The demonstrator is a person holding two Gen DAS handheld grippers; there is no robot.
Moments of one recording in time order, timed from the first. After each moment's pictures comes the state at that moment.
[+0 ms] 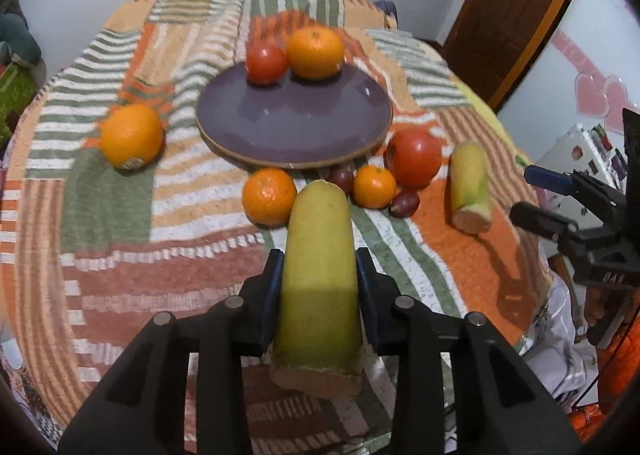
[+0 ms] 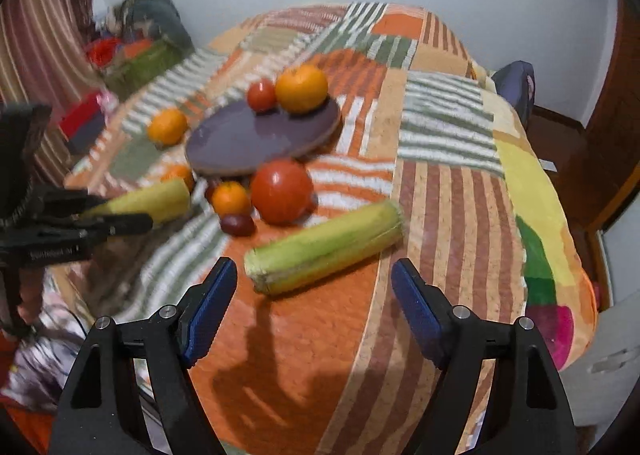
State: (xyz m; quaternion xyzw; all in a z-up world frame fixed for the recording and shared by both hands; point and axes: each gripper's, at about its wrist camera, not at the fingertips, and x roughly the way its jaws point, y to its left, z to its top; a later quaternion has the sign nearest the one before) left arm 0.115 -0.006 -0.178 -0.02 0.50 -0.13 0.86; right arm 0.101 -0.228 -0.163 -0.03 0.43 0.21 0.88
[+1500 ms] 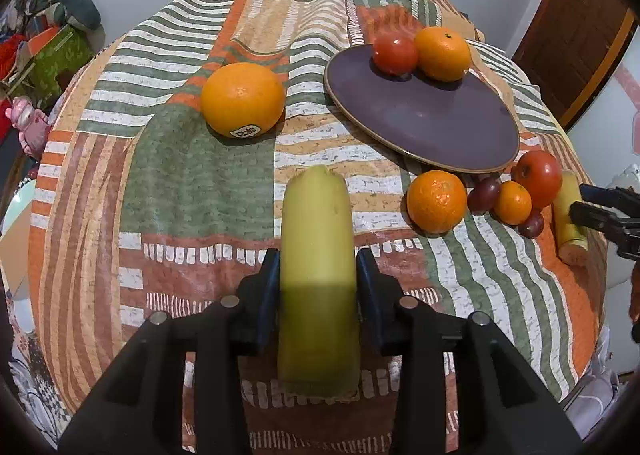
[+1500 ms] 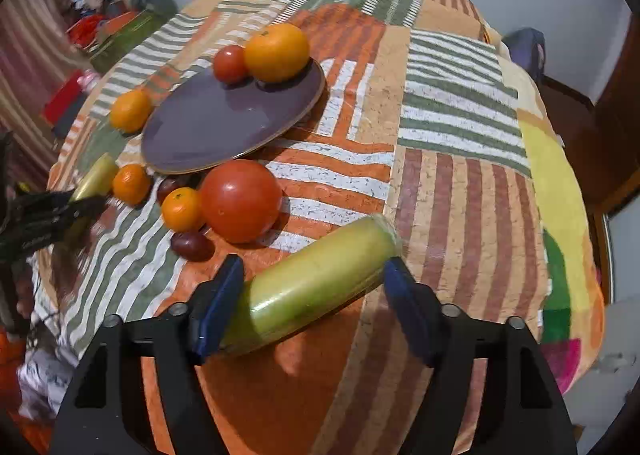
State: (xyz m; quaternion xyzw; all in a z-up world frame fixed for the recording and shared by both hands) left arm 0.141 0.063 -0.218 -0.03 0.51 -0.03 0.86; right arm 0.161 -0.216 -0.197 -0.05 0.52 0.21 0.83
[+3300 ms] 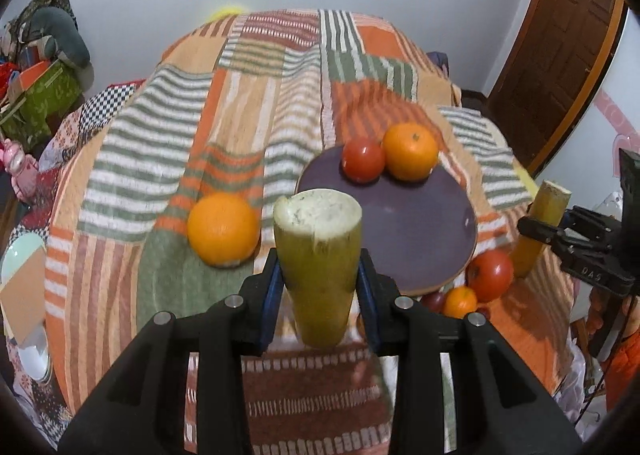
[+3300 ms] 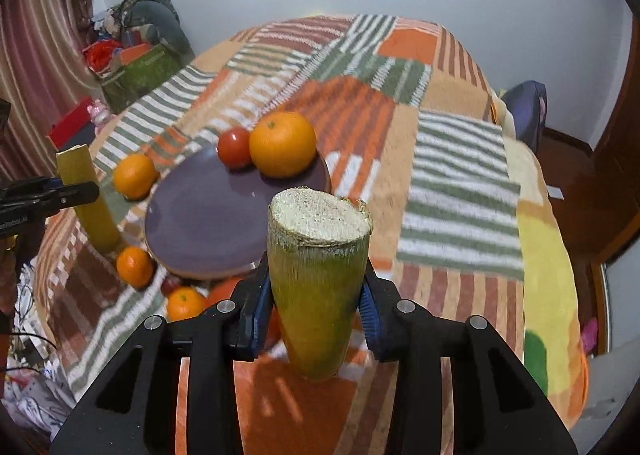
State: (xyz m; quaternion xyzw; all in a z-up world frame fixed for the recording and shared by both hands) left arm 0.187 0.050 -0.144 -0.04 0.44 -0.05 0.89; right arm 0.195 -0.200 -0.163 -0.06 0.42 0.23 0.88
